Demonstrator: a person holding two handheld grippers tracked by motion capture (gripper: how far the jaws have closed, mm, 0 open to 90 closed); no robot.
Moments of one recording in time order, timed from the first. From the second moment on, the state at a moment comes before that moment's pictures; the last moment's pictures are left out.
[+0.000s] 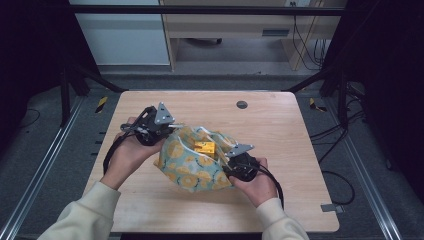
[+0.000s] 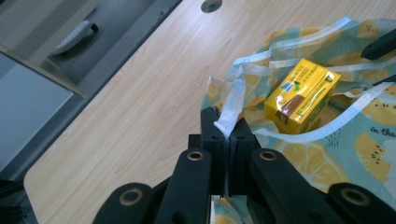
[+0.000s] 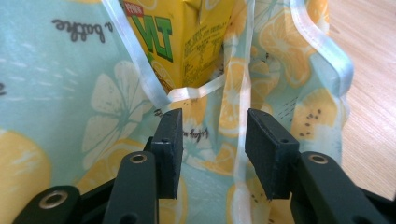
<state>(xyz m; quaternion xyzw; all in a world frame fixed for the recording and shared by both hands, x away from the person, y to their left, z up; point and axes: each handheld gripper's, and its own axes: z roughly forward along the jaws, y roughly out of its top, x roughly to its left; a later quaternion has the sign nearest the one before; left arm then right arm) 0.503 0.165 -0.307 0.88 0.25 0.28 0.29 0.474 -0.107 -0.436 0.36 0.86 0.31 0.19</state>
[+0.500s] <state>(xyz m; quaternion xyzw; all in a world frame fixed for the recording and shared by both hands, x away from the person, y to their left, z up) 0.463 0.186 -0.278 0.87 0.22 0.30 0.33 0.464 -0.110 -0.416 0.36 0.85 0.33 0.22</state>
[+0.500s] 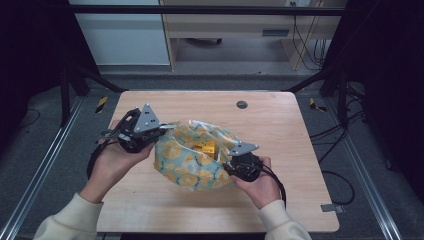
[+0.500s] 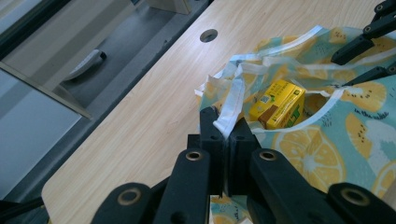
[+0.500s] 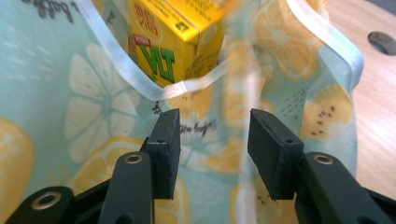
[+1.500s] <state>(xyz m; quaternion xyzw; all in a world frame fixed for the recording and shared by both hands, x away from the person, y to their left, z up) 0.443 0.211 -0.293 0.89 0.21 0.26 0.30 0.453 -0.107 -0.389 0.34 0.84 0.35 0.22</state>
